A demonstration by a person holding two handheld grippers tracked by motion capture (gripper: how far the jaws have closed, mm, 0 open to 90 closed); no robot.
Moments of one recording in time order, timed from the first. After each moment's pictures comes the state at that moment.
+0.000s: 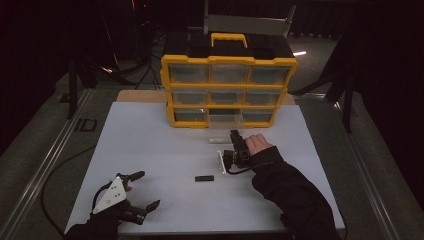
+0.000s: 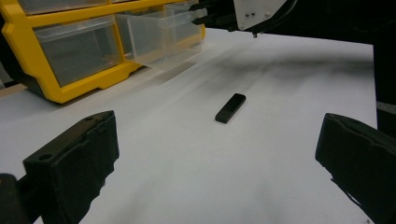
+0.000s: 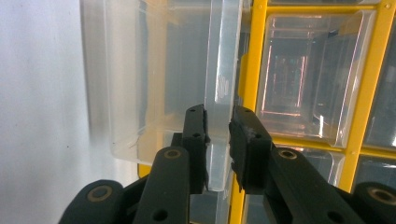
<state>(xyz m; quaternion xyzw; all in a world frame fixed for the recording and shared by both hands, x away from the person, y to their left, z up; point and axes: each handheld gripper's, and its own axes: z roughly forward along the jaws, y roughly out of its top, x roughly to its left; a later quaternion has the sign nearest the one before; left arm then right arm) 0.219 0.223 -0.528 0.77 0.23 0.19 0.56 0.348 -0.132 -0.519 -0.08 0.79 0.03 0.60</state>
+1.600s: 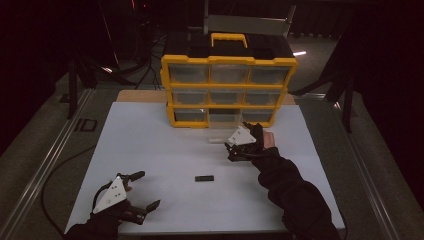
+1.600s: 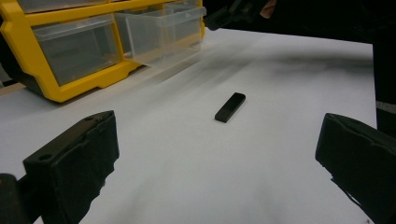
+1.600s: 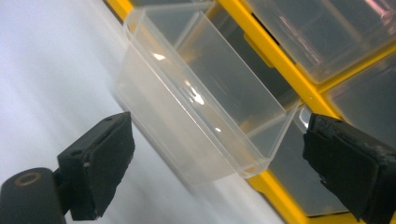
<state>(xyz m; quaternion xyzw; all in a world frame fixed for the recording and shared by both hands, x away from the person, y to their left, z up) 0.219 0.222 -0.528 0.77 0.23 0.19 0.56 0.363 -0.159 -0.481 0.23 0.84 0.30 0.40</state>
